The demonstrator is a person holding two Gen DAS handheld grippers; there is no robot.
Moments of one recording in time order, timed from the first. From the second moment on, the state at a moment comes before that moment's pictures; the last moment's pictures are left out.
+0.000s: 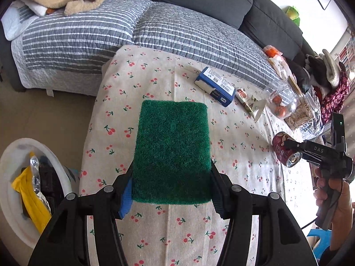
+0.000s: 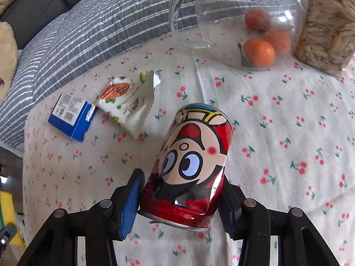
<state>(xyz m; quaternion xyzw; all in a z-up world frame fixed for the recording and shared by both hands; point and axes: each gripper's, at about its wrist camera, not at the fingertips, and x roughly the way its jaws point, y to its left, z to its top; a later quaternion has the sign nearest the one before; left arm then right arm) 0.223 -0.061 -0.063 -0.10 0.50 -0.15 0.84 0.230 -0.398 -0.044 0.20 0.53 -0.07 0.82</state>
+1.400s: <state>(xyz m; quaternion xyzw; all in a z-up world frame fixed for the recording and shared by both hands) 0.159 0.176 -0.098 -0.12 0.54 0.01 0.83 0.150 -0.202 -0.041 0.15 0.57 0.13 0.80</state>
